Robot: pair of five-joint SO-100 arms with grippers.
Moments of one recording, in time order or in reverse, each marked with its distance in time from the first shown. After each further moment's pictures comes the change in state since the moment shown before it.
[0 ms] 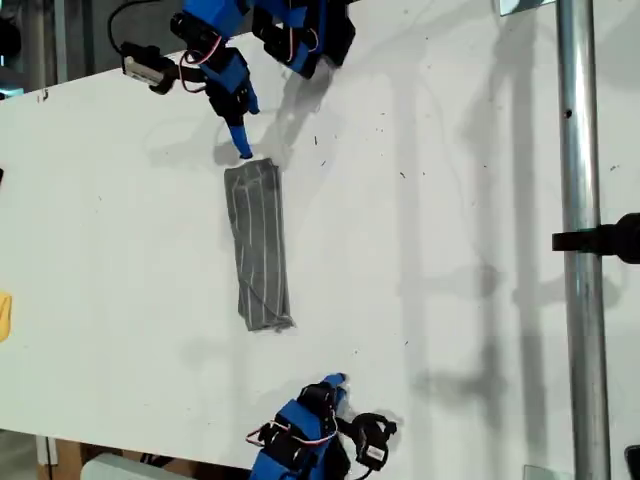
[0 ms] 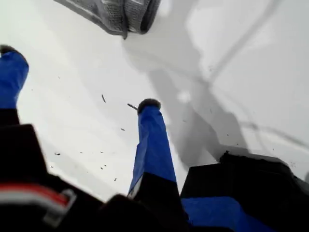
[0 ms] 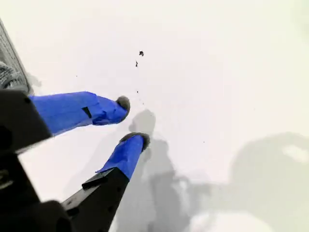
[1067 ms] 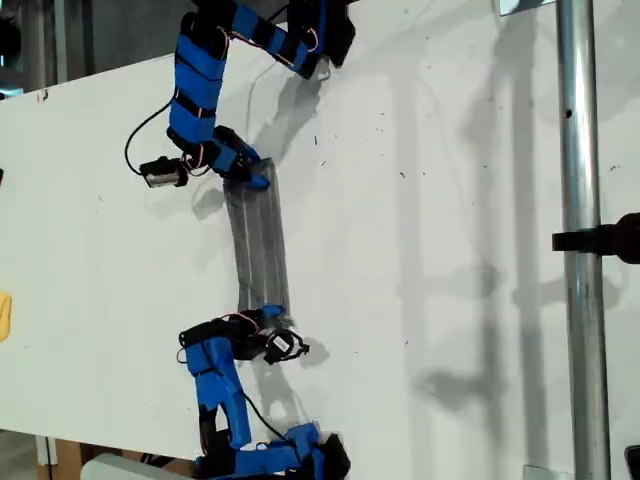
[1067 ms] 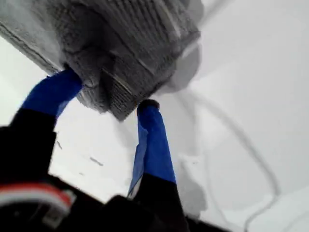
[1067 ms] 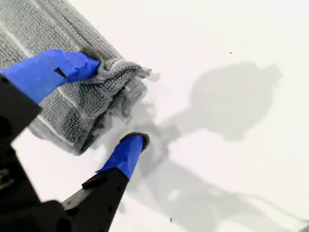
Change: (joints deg) arm 0 -44.0 -75.8 -75.9 27.4 48.0; arm 1 1.9 -60.0 -24.9 -13.8 -20.2
